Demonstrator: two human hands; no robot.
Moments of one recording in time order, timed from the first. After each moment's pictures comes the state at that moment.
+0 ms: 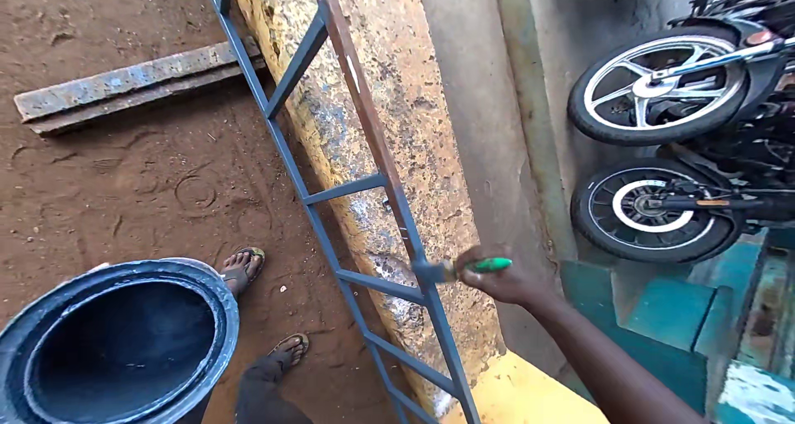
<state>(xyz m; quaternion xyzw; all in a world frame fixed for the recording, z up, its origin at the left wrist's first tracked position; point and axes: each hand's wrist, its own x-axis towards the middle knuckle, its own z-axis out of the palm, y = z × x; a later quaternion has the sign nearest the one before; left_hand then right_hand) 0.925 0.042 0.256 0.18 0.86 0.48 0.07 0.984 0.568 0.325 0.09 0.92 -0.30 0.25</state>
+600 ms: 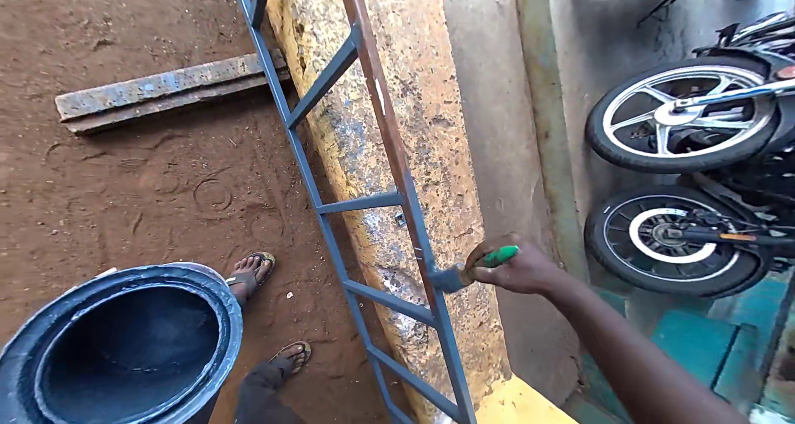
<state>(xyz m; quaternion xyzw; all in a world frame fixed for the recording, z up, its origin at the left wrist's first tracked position) 0.926 0.028 0.238 0.15 0.88 0.46 0.03 0.904 0.564 0.337 0.07 0.90 -0.27 0.33</state>
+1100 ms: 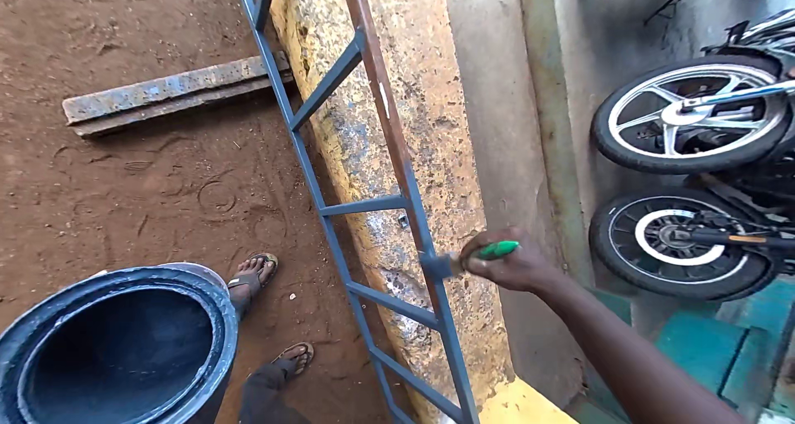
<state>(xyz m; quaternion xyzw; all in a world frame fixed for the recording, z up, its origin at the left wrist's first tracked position) 0.916 0.031 0.247 0.20 0.89 0.40 0.00 0.893 0.549 0.328 0.04 0.92 -0.27 0.27</state>
